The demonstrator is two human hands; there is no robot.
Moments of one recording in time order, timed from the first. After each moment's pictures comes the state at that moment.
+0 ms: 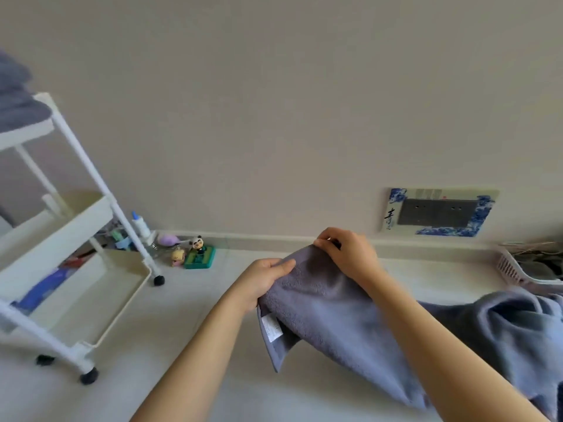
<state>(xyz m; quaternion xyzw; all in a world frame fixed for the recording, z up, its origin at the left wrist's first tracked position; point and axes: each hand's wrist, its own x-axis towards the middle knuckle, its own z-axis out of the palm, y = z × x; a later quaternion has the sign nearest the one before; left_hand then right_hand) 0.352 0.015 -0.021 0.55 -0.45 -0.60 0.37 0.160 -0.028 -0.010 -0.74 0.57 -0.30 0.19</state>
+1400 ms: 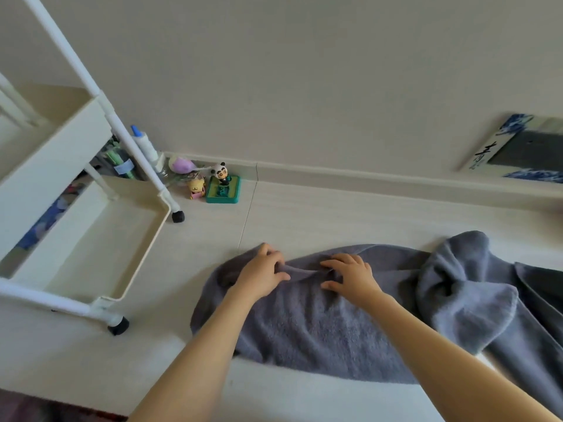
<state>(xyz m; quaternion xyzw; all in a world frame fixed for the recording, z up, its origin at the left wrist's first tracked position) 0.507 -0.007 -0.204 0.65 -0.68 -0.31 0.07 0.278 -0.021 -0.212 -0.77 0.59 0.04 0.25</state>
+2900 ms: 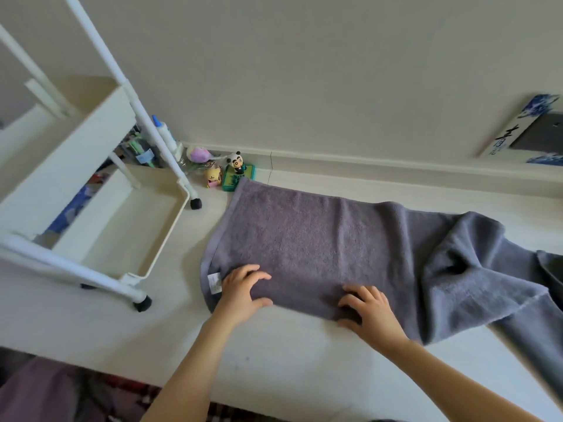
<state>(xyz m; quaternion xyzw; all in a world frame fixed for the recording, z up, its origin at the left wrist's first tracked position) 0.565 0.072 -0.232 0.69 -0.66 -0.28 0.11 0.263 0.071 -0.240 -0.83 0.51 -0.08 0.21</state>
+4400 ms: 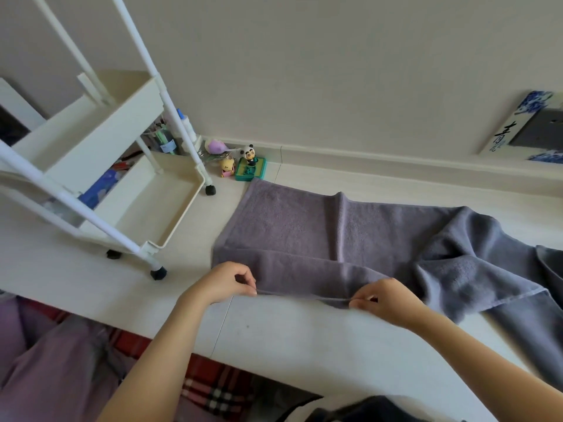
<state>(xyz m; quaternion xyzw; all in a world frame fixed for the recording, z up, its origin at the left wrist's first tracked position) 0.578 0.109 -0.169 0.70 -0.56 -0.44 0.08 0.235 0.077 -0.173 -0.80 0.50 0.00 0.35</state>
